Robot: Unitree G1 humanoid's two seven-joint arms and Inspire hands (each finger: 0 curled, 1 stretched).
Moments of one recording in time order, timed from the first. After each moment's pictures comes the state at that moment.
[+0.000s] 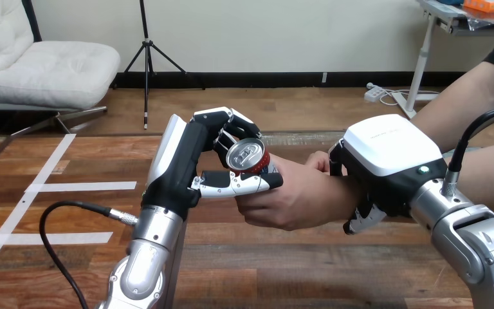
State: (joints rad) left arm -0.27 0.12 -0.11 0.45 0.32 -0.58 0.08; right arm -0.20 -0.59 0.24 -0.25 -1.03 0.07 0.42
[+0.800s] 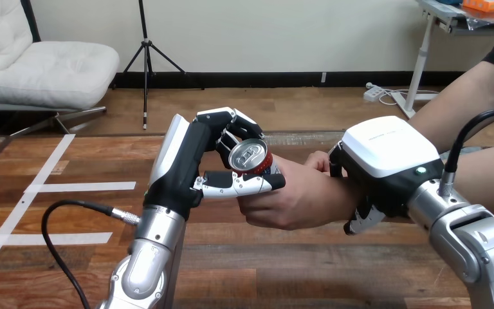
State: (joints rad) left arm -0.28 0.12 -0.11 0.45 0.33 -0.58 0.07; right arm -0.21 -0.59 0.25 -0.23 -1.05 0.06 0.42
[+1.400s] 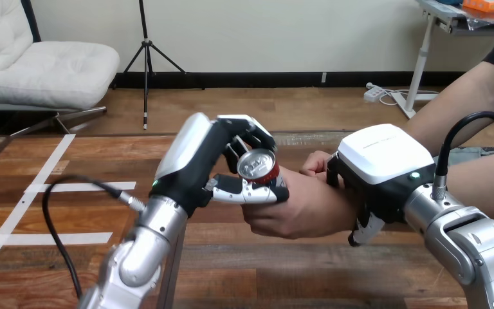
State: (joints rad) left arm -0.30 0.20 -0.16 0.33 0.48 -0.44 -0.04; right arm -0.21 -0.59 0.27 -0.23 -1.08 0.07 0.47
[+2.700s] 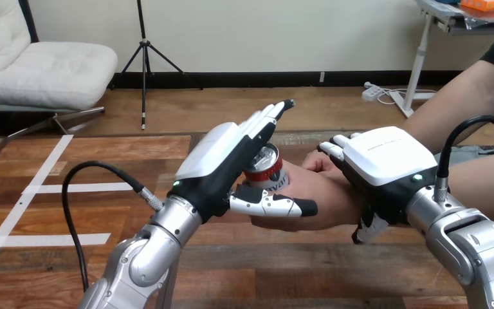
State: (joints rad) left arm -0.31 0.23 -0.23 0.33 0.52 -0.44 -0.07; right arm -0.21 -0.59 0.27 -0.19 -1.10 0.07 0.44
